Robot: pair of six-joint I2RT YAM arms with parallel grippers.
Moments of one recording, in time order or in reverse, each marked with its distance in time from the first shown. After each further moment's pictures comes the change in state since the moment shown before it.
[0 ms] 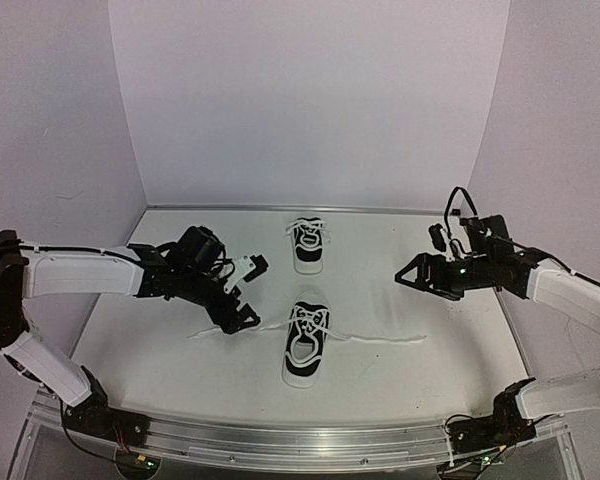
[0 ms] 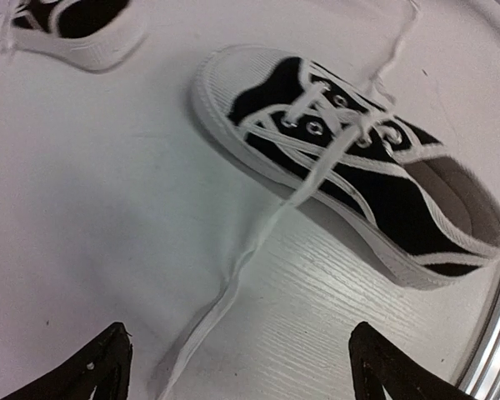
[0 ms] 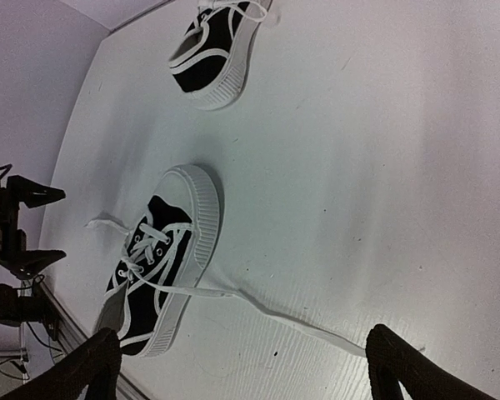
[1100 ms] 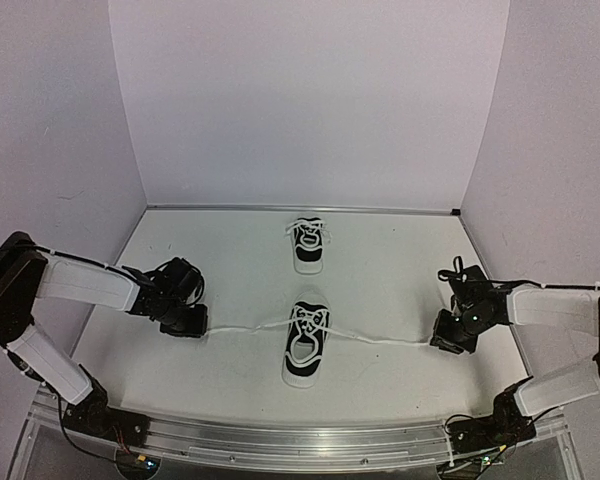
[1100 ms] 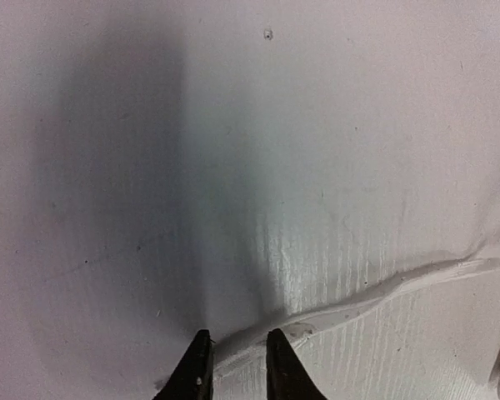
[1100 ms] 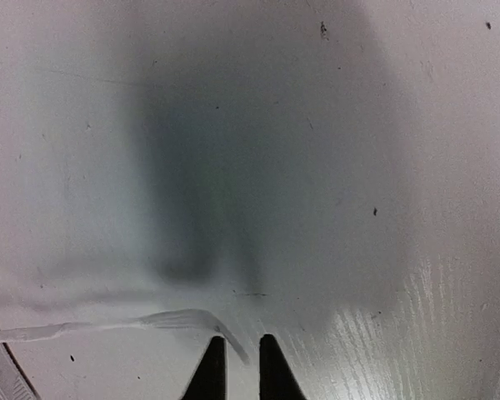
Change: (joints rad) left arm 0.146 0.007 -0.240 0.008 -0.271 -0.763; right arm 0.000 0.109 -0.257 -0.082 0.386 0.345
